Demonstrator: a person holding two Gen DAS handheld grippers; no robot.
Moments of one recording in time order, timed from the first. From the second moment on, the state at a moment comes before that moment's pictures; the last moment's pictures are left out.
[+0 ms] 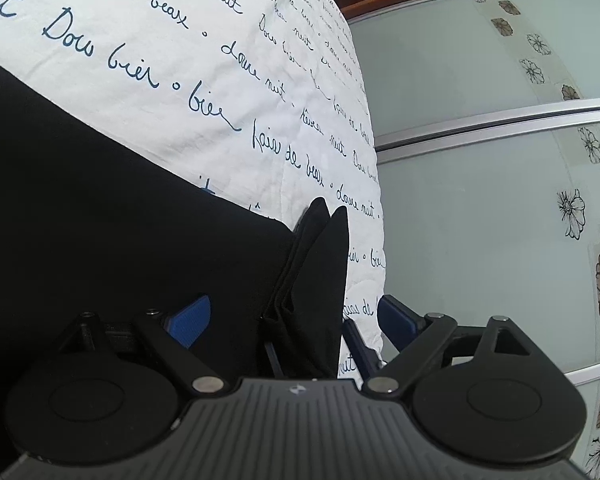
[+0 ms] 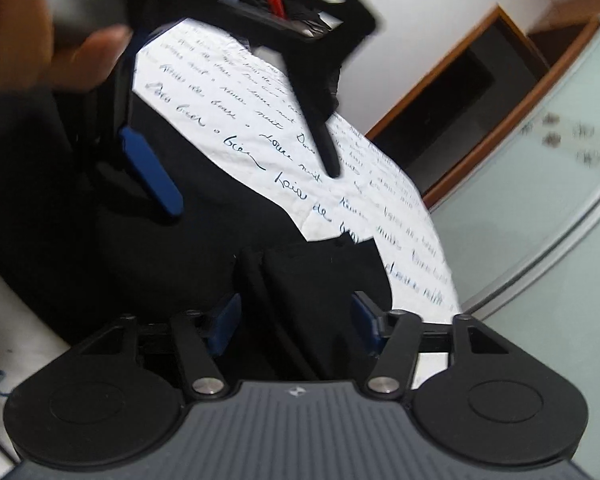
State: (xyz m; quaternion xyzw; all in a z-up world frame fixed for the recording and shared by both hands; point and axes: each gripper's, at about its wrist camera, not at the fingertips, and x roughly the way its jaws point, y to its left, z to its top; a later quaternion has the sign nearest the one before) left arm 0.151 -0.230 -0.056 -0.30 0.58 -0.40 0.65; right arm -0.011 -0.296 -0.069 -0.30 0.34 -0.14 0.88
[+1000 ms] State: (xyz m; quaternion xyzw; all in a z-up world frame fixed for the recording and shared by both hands) left arm 0.146 -0.281 -0.063 -0.22 0.60 -0.41 0.65; right arm -0.056 -0.298 -0.026 -0.16 0.29 -0.07 0.94
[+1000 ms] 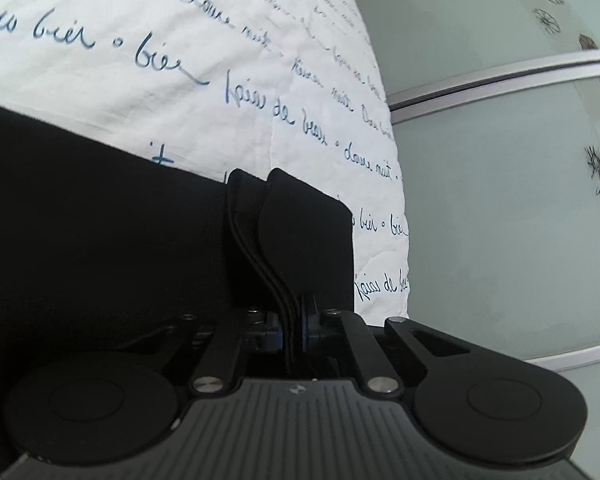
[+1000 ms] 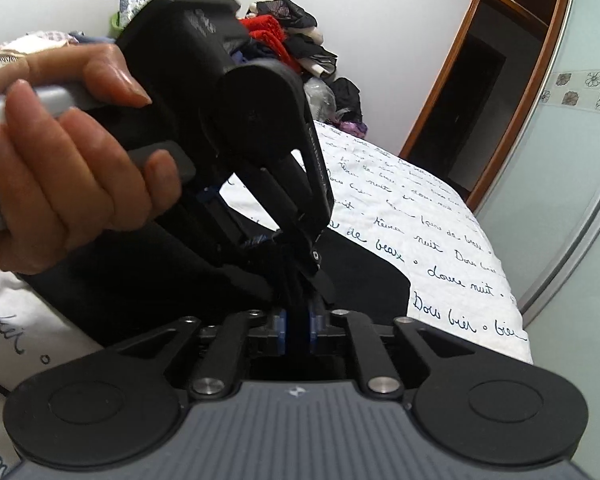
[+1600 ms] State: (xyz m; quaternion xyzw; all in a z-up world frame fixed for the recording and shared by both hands) left arm 0.120 -0.224 -0.013 -0.11 0.48 -0.40 0.77; right arm -0.055 -0.238 -0.015 -0.12 0.26 -0.04 0.96
